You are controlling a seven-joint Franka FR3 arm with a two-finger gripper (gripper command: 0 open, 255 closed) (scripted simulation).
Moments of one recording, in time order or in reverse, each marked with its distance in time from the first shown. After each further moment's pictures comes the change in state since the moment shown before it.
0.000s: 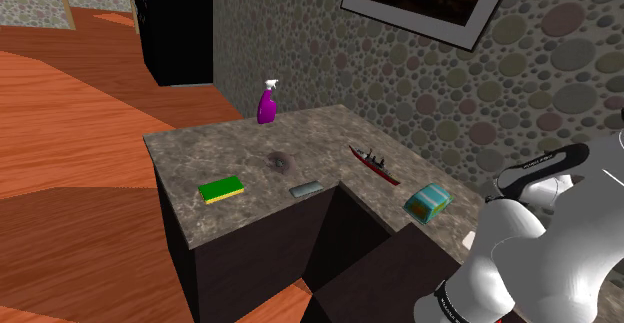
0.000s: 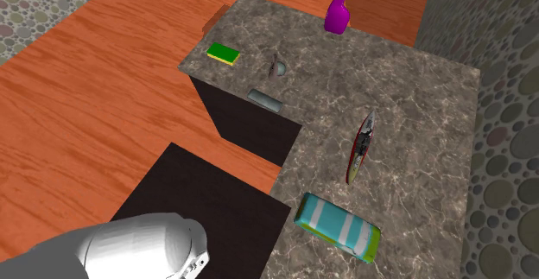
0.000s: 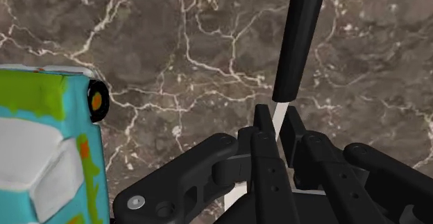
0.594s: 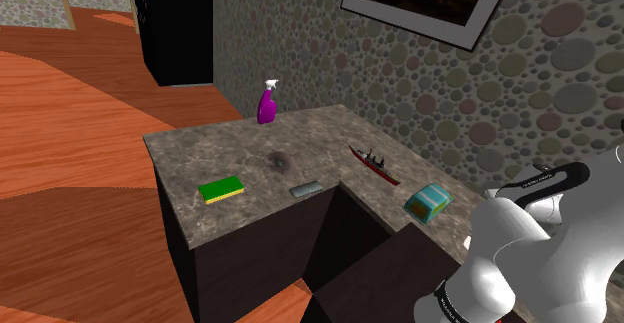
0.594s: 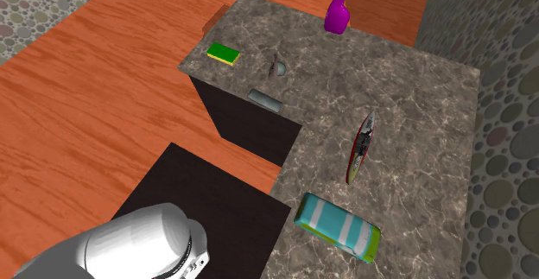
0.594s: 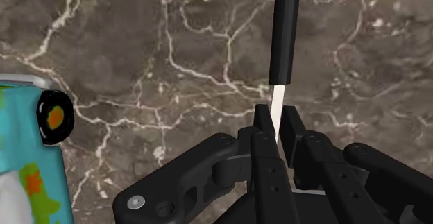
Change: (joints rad) arm 0.198 -0.133 -0.248 0.047 -0.260 0.066 0.193
